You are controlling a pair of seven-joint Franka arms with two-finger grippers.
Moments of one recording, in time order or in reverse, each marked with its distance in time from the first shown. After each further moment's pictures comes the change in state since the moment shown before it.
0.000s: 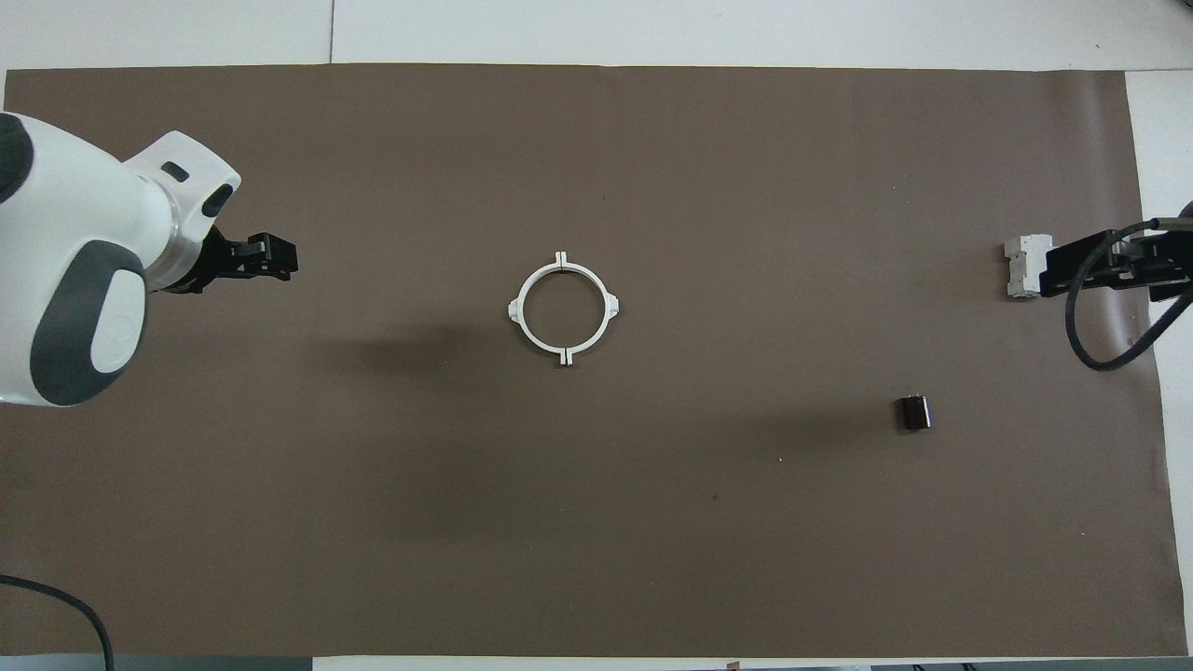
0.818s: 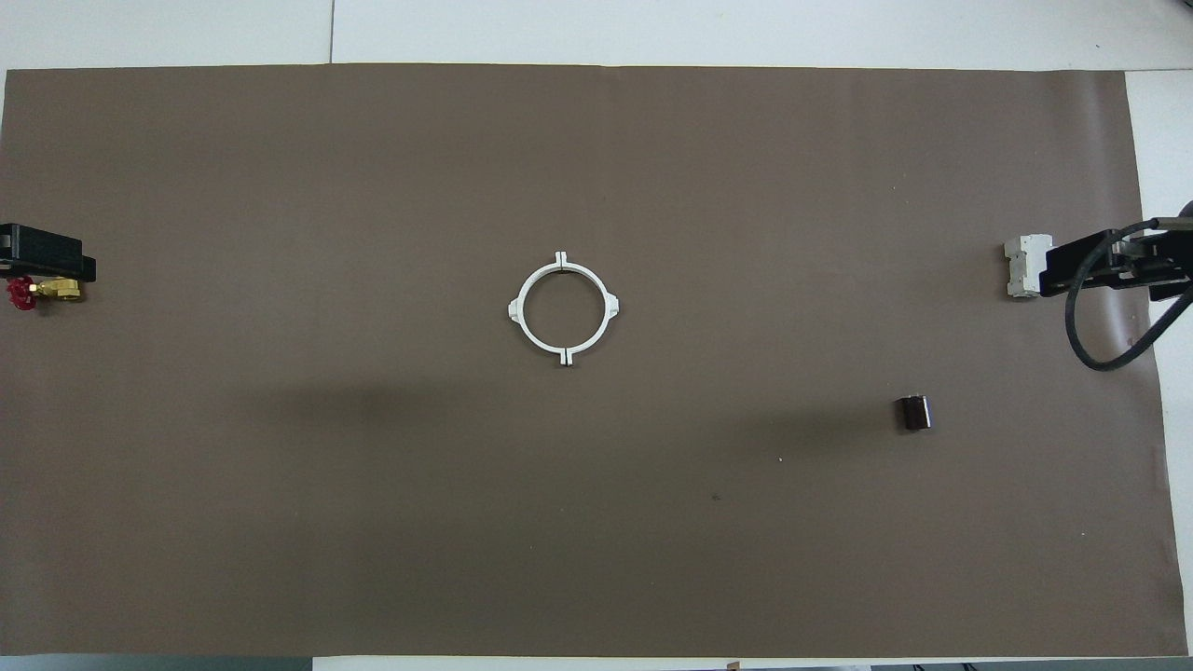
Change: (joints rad) left arm 0.189 -0.079 0.006 0.227 -0.074 -0.295 0.300; right arm 0.001 0.000 0.000 0.001 0.000 0.000 0.000
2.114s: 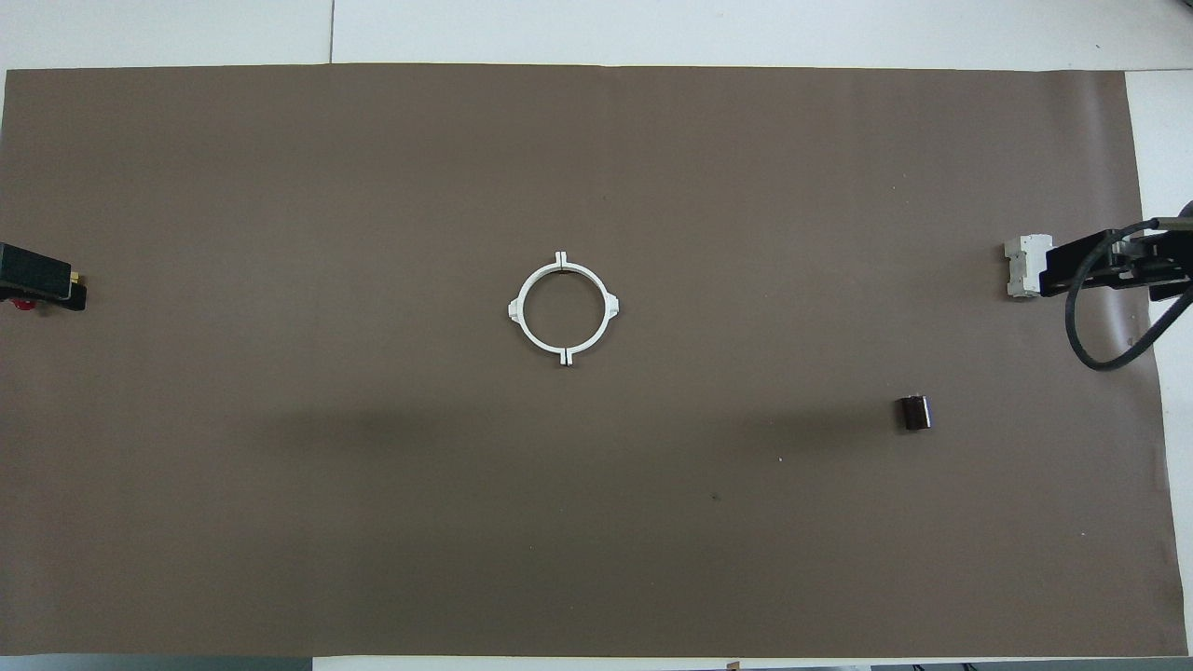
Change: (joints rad) left arm -0.001 0.006 -0.007 0.061 -0.001 -0.160 0.001; right arm 0.000 0.000 0.000 0.000 0.000 0.000 0.000
